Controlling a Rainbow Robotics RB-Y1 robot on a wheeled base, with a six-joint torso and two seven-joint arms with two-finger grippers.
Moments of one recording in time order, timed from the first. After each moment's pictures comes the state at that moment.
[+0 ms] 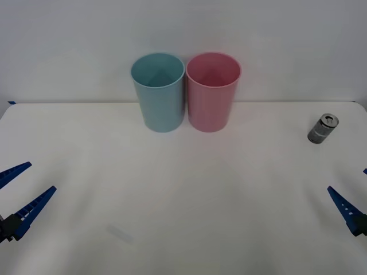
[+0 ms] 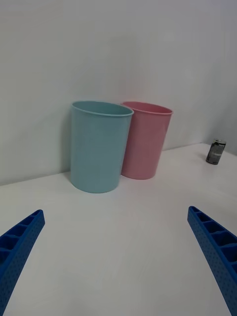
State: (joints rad) right arm 0.44 -0.40 -0.45 -1.68 0.95 -0.91 0.19; left arm 0.35 0.40 0.52 -1.66 -0.96 -1.22 0.00
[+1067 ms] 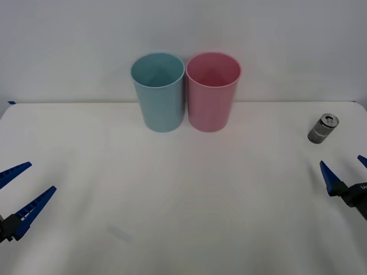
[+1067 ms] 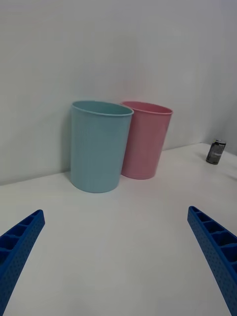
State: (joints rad) right arm 0.17 -0.40 -0.33 -1.41 0.95 -0.58 0.28; left arm 0.35 0.40 0.52 -1.66 -0.96 -1.22 0.00
